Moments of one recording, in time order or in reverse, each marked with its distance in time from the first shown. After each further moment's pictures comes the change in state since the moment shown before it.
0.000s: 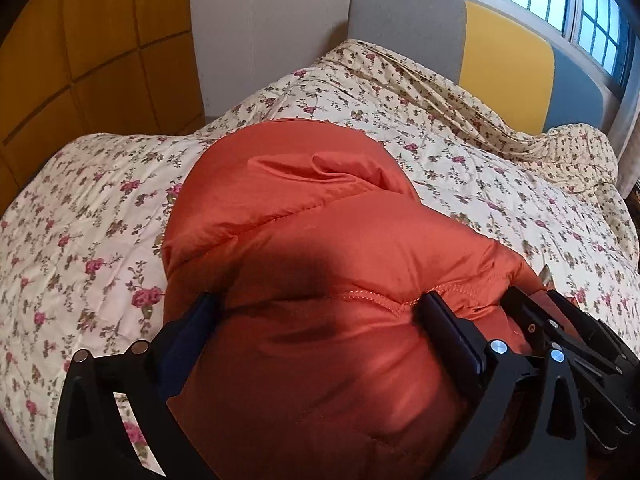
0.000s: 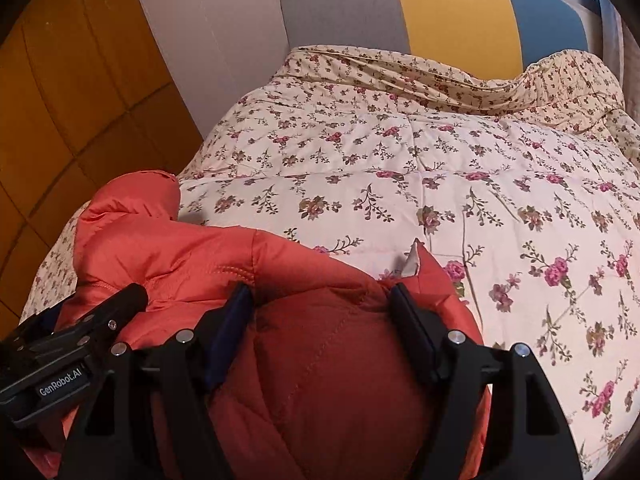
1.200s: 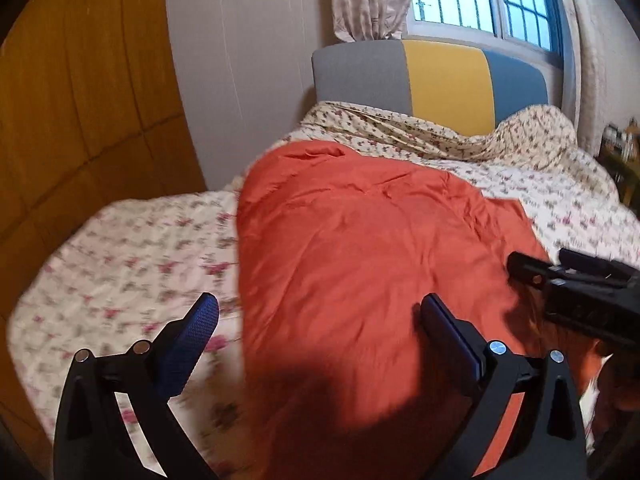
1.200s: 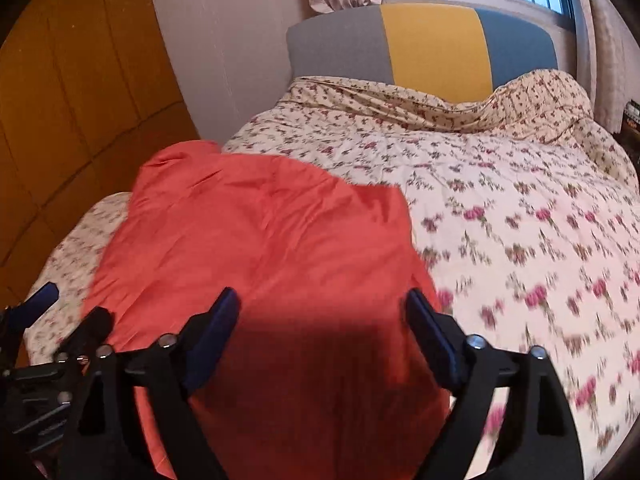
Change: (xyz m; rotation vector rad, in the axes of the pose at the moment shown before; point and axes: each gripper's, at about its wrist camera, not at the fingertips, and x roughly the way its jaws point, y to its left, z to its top) left arm -0.144 0.000 -0.111 0.222 -0.261 0.042; right arm -0.144 0.005 -0.090 -0.030 -0.105 -0.005
